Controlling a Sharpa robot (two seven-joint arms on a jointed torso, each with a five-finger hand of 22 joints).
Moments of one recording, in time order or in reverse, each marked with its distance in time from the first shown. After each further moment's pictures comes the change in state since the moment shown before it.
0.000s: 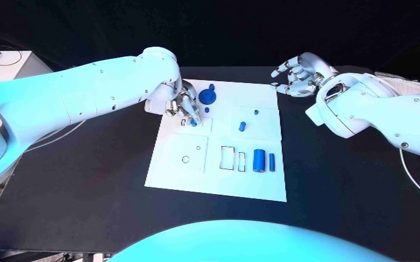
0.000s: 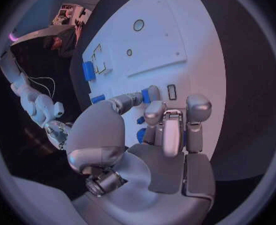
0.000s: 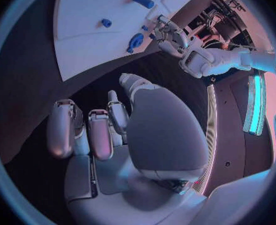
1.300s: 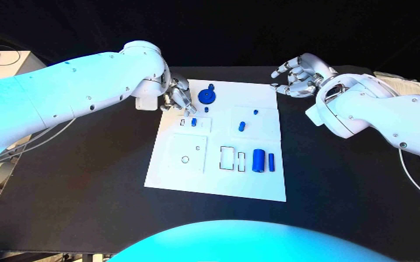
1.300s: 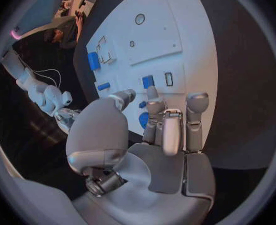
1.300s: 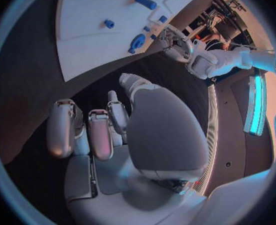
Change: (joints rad) left arm -0.010 -0.108 0.085 0.105 -0.026 -0.082 0.005; left_hand 0.079 -0.027 -0.265 0.175 -0.034 -0.036 0.017 -0.019 0.008 -0.089 0.012 -0.074 -0.102 0.000 0.000 -0.030 0.001 0.000 -0.040 0.011 -0.051 -0.084; right arm -0.006 -0.001 0.000 -0.008 0.000 0.000 0.001; right_hand 0.000 0.000 0.000 0.000 0.004 -0.004 -0.004 0.000 -0.001 -0.004 0.004 0.000 0.000 0.000 0.000 0.000 0.000 0.000 0.000 0.000 -0.004 0.000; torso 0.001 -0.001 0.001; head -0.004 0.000
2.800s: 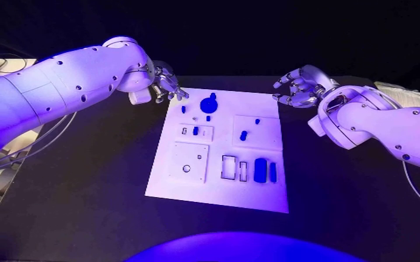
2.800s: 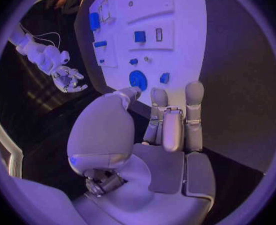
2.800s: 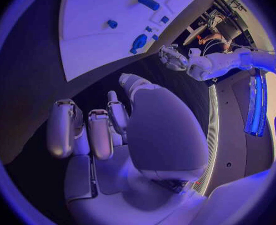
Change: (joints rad) left arm 0.023 -0.012 0.033 -0.152 0.119 -0.172 0.029; left_hand 0.119 0.000 0.001 0.012 0.004 -0.082 0.042 -0.031 -0.043 -0.147 0.027 -0.117 -0.201 0.000 0.028 -0.072 -0.031 0.016 -0.093 0.017 -0.088 -0.155; right arm -0.001 -0.002 0.000 -0.003 0.000 -0.001 0.001; right_hand 0.000 0.000 0.006 0.000 0.000 -0.004 0.004 0.000 0.000 0.000 0.000 0.000 0.000 0.000 0.000 0.000 0.000 0.000 0.000 0.000 0.000 -0.001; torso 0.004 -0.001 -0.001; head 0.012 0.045
